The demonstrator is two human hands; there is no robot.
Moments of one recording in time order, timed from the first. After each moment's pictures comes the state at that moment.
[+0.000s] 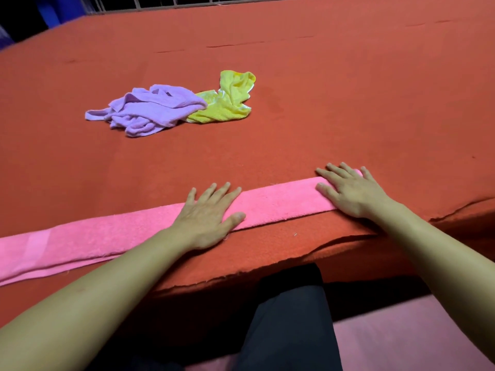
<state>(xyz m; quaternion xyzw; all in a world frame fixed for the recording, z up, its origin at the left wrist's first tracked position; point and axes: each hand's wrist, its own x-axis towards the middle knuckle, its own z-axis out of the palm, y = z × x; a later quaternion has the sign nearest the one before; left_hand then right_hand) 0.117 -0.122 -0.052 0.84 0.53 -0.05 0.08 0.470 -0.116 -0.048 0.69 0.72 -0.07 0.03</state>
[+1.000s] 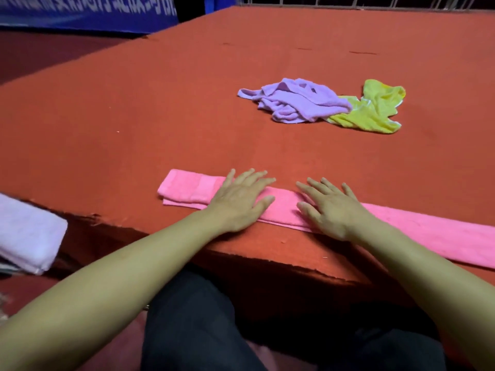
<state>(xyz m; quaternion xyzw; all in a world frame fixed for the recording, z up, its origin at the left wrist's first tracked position) -0.076 -0.183 -0.034 0.76 0.64 0.12 0.06 0.158 -0.120 -0.029 0.47 0.88 -0.10 0.04</state>
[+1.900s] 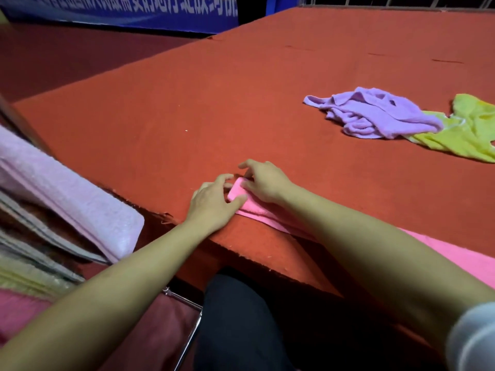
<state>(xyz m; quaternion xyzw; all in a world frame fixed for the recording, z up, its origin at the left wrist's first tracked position) -0.234 -0.237 -0.049 0.49 0.82 0.28 0.09 -0.132 -0.097 -0.031 0.29 0.93 -0.21 -0.09</state>
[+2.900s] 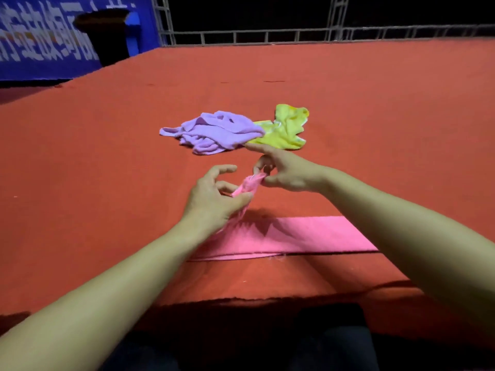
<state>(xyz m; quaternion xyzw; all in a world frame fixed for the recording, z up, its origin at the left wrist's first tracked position) 0.036 -0.148 0.035 0.58 0.57 0.49 0.31 0.223 -0.047 0.063 0.35 0.84 -0.35 -0.21</state>
